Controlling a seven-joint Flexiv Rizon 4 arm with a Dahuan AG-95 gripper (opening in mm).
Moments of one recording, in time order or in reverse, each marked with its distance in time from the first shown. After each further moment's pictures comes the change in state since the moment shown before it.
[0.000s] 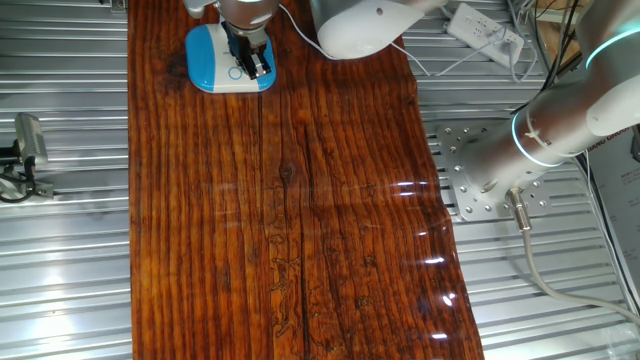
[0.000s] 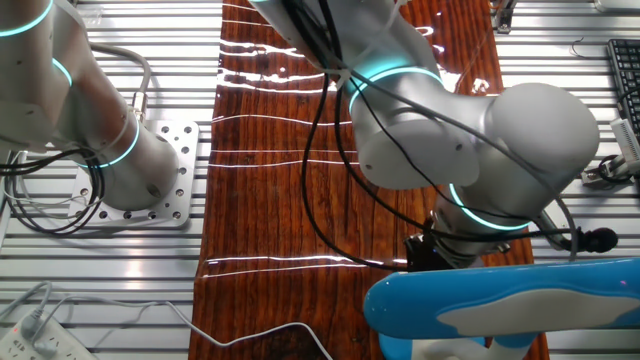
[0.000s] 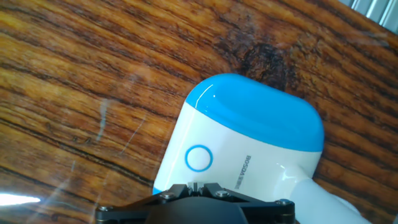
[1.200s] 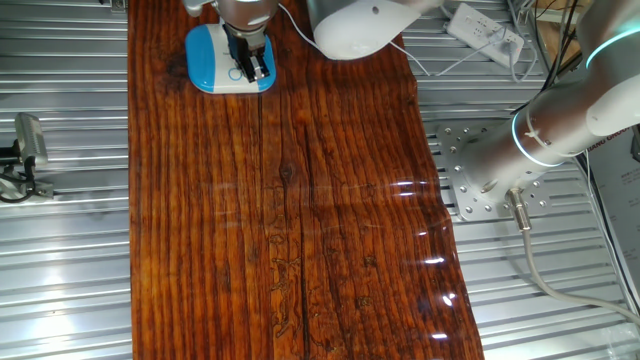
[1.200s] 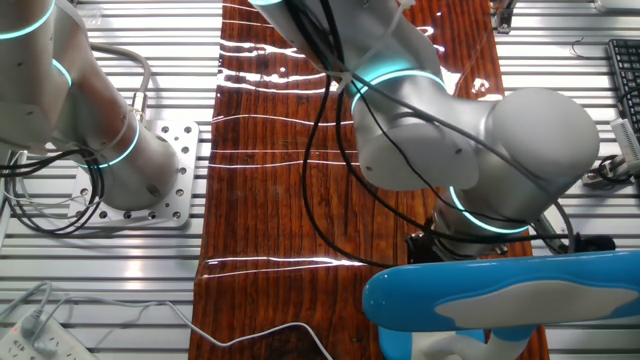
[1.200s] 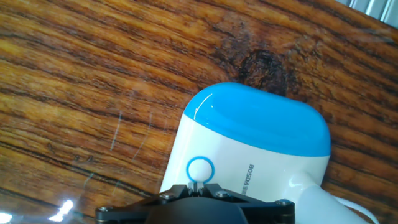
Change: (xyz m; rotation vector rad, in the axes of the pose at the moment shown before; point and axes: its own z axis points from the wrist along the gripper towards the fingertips) arm -0.003 0.005 0.005 -0.014 0.003 0.043
